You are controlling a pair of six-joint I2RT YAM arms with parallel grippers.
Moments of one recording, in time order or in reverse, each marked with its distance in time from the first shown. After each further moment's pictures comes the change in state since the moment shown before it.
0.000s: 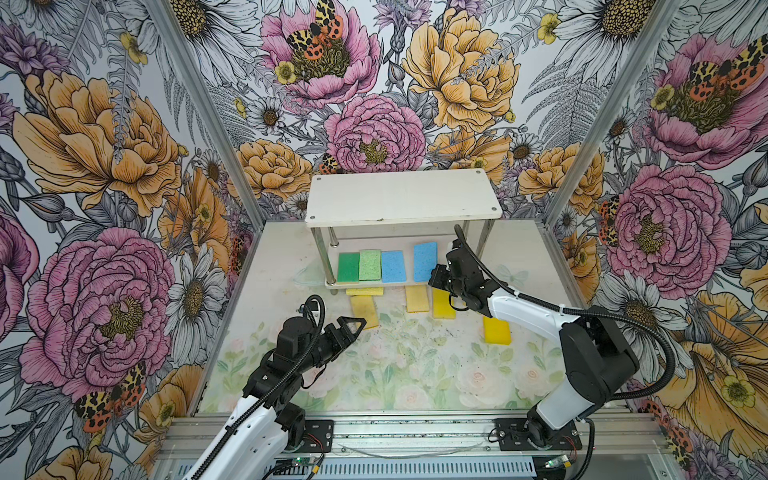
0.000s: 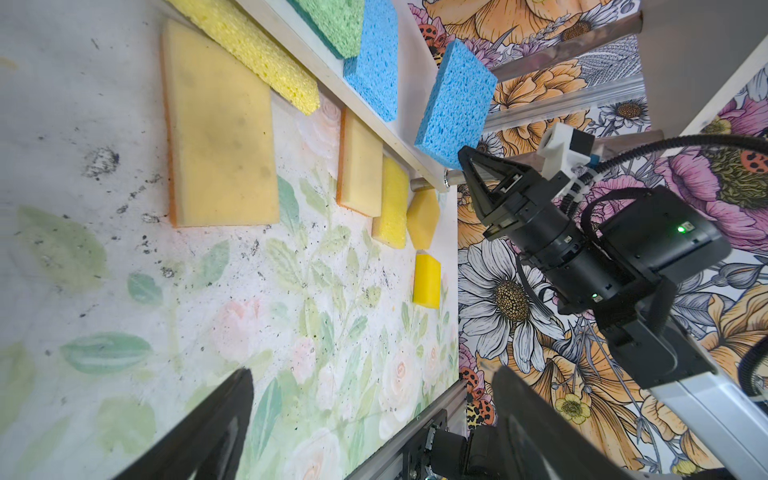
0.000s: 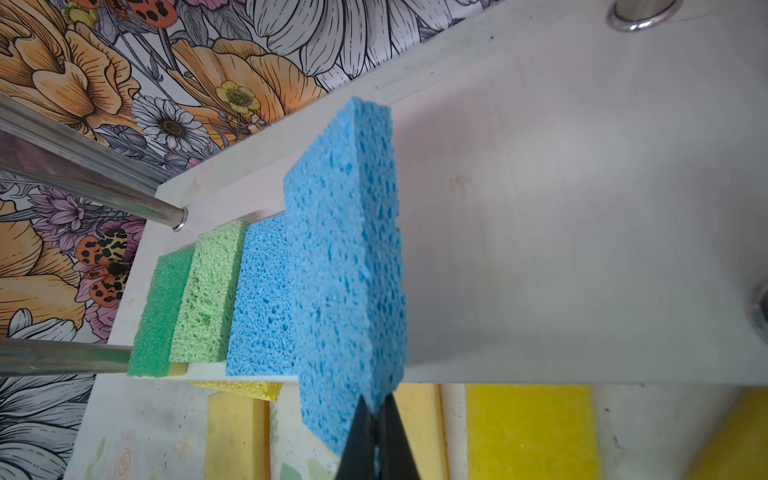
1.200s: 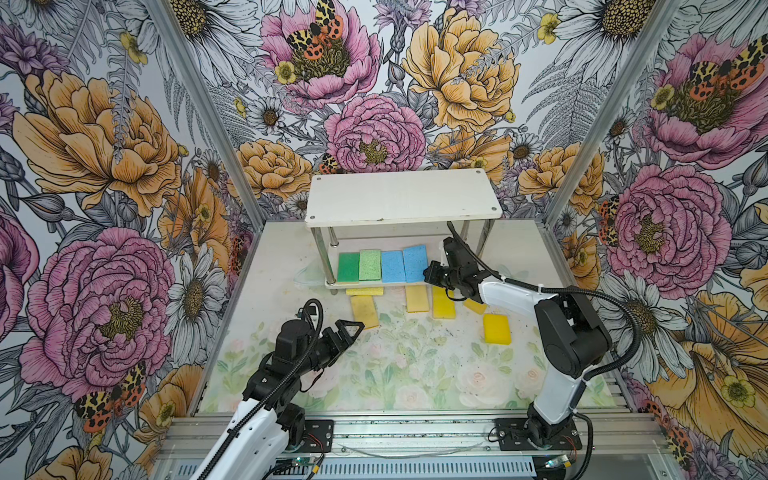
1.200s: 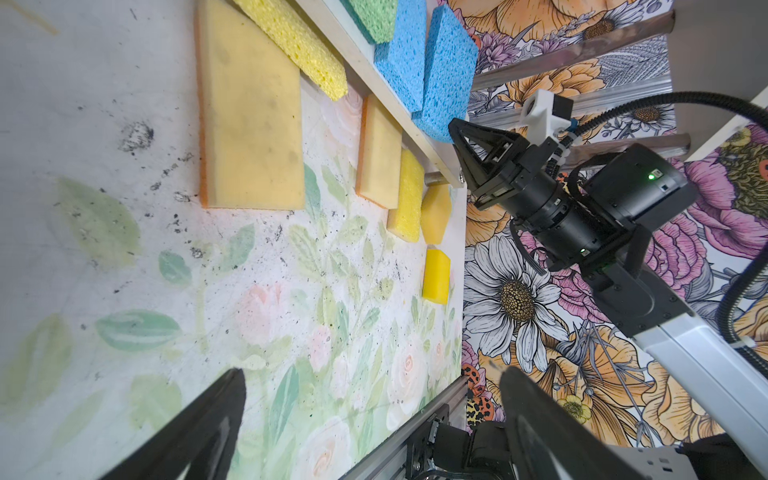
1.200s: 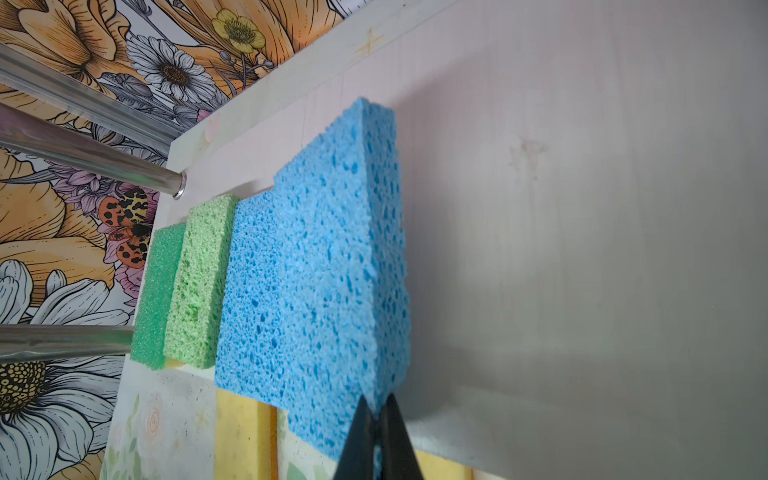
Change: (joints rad) left arm 0.047 -0.019 -0.040 -0.028 0.046 0.000; right arm -0.072 0.167 0.113 -0.005 -0.240 -0.021
